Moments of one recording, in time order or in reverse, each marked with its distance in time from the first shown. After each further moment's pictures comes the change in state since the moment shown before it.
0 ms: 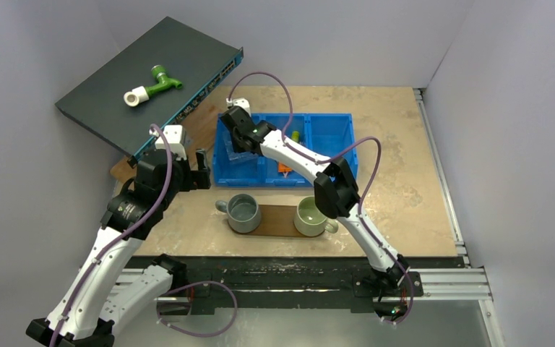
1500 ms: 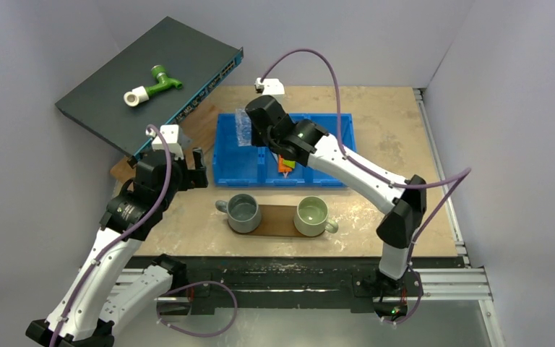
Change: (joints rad) left arm 0.000 -0.006 0.000 0.000 -0.062 0.000; right arm 0.068 -0.630 -0.435 0.038 0.119 0.097
